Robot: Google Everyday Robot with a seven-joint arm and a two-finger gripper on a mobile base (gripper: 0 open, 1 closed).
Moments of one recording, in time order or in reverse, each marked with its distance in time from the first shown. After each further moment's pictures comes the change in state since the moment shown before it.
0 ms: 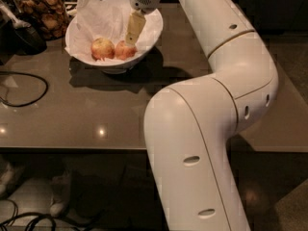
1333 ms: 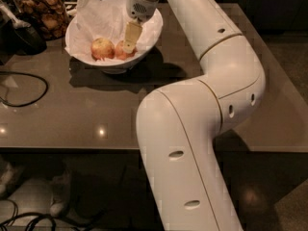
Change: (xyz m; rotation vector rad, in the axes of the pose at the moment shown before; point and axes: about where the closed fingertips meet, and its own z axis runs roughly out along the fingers) arm 0.002 0.001 0.031 -0.050 0.028 0.021
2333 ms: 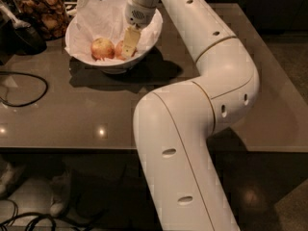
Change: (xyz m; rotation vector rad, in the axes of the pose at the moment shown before) arm 0.003 0.002 0.021 -0.044 0.008 0.017
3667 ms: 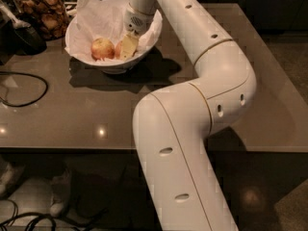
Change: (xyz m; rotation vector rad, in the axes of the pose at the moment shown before) arm 0.001 0.007 0.020 -0.065 -0.022 0.012
